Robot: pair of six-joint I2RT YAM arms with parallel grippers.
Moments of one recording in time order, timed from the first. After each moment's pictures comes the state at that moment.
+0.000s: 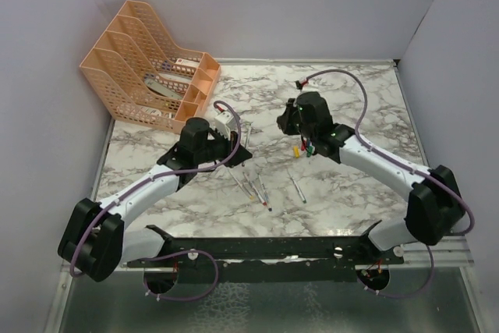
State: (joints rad) left arm -0.53 1.21 0.66 0.11 0.51 -0.27; right arm 0.65 1.51 1.06 -0.12 0.20 0.45
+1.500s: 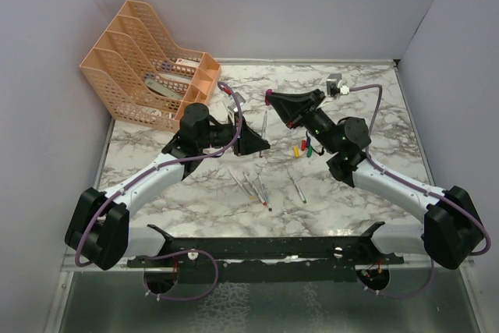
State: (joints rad) left arm -0.53 1.29 0.79 0.37 0.85 -0.51; right arm 0.65 1.27 0.76 0.96 -0.18 0.49
